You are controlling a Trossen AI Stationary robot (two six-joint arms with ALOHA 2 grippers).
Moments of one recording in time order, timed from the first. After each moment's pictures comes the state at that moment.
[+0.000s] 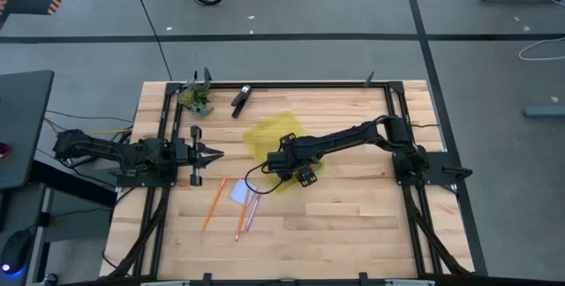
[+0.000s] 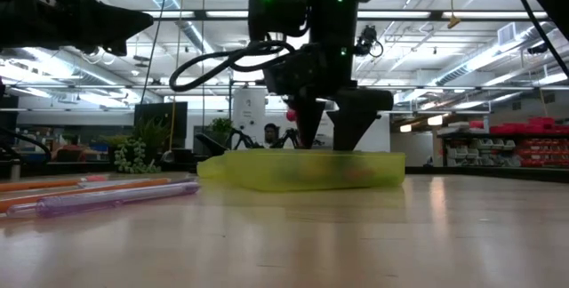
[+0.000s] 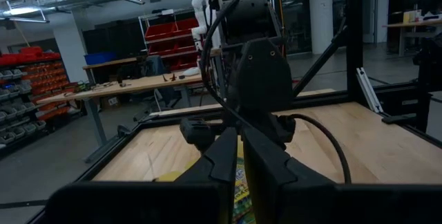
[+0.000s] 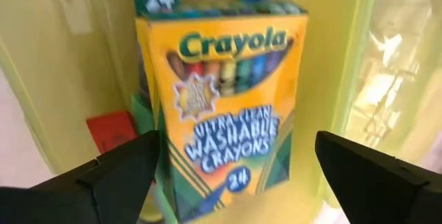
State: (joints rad) left arm -0.15 0.27 0.01 0.39 -0.23 0.17; right arm 0.07 2.13 1.66 -1.03 0.31 -0.37
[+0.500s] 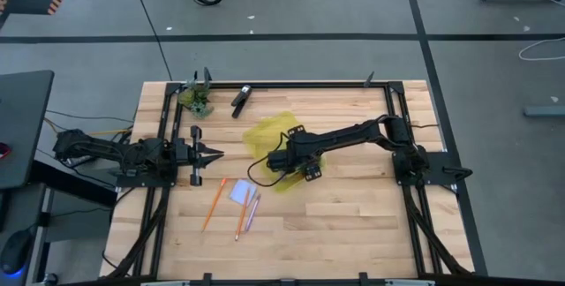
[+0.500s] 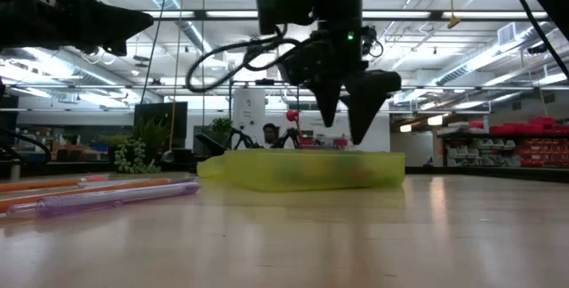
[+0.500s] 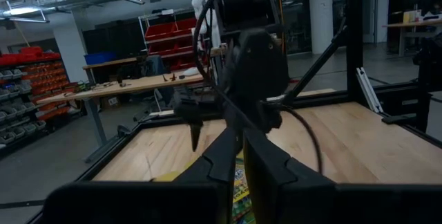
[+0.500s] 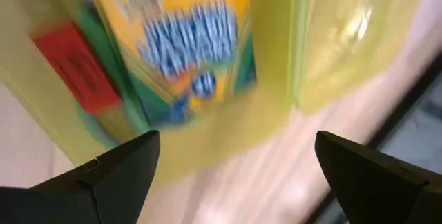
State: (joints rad) left arm -0.15 0.27 0.01 0.39 -0.24 0.17; right arm 0.07 2.13 1.75 -1.29 0.44 -0.20
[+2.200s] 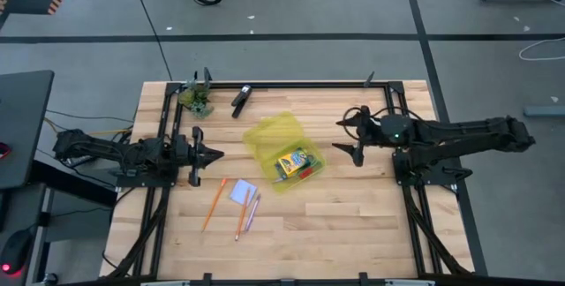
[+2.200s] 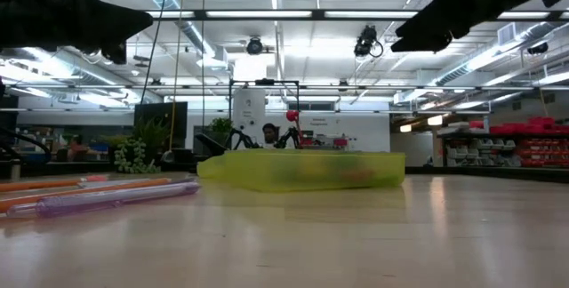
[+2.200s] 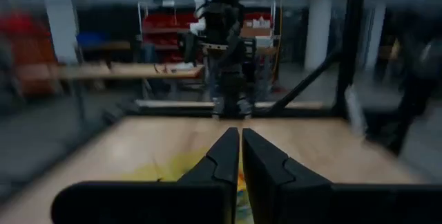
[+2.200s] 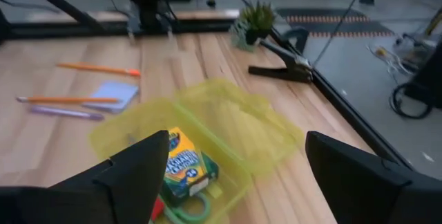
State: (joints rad) left arm -0.16 0.27 0.01 0.39 -0.23 -0.04; right arm -0.04 0.73 0.50 -0.11 0.22 0.00
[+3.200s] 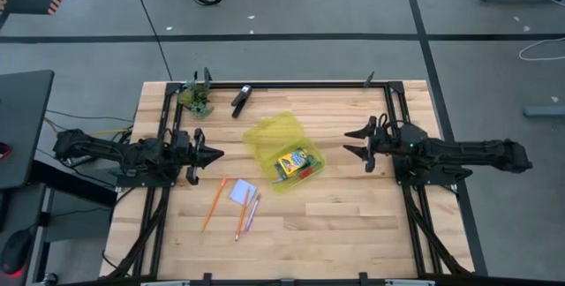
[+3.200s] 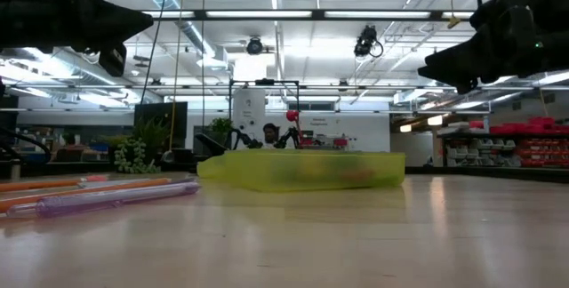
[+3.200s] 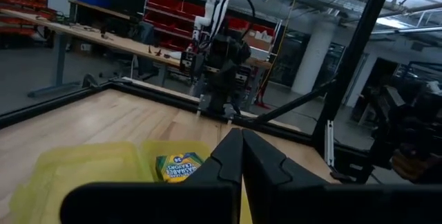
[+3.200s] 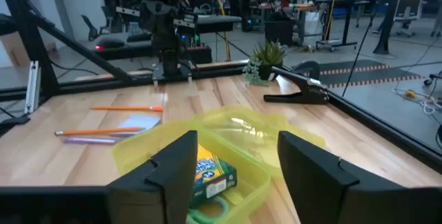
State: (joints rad) left arm -0.15 0.27 0.01 0.39 -0.25 -0.28; right arm -0.18 0.33 0.01 0.29 0.00 0.05
